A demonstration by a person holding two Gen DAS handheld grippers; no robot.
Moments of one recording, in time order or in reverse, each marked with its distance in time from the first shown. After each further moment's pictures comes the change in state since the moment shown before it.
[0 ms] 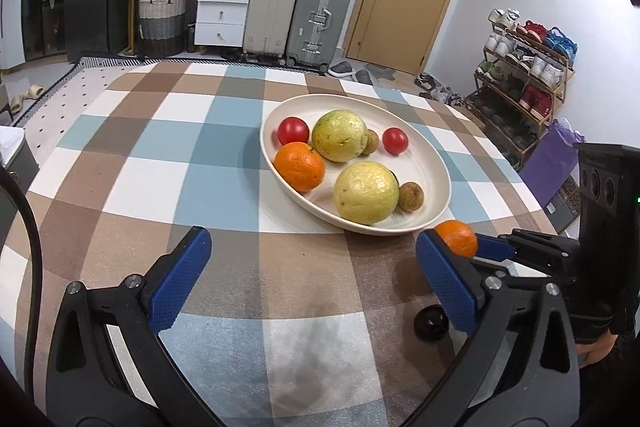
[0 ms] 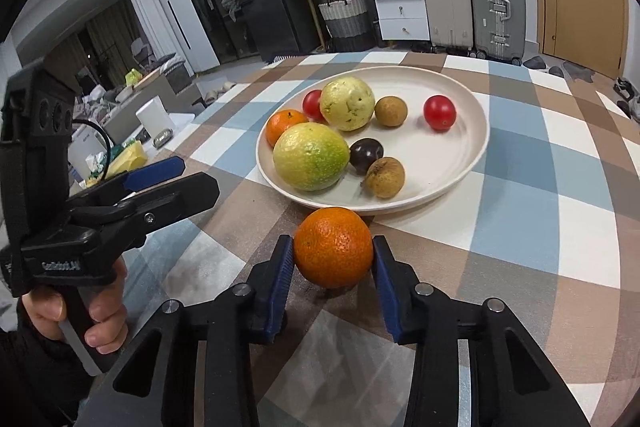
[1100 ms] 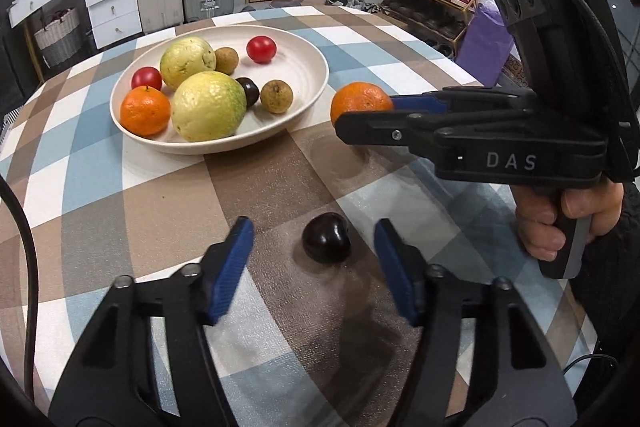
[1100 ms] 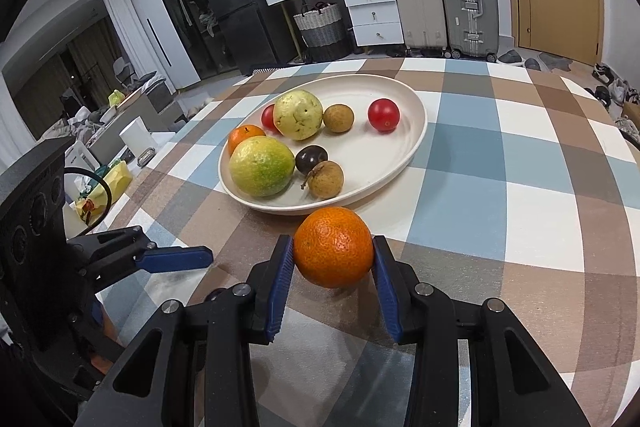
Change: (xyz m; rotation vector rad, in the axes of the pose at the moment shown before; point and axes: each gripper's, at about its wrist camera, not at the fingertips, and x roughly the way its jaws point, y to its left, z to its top) left arm 0.017 -0.078 -0.046 0.351 0.241 -0.194; right arm -0.014 -0.027 -0.002 0.057 -0.016 -0.050
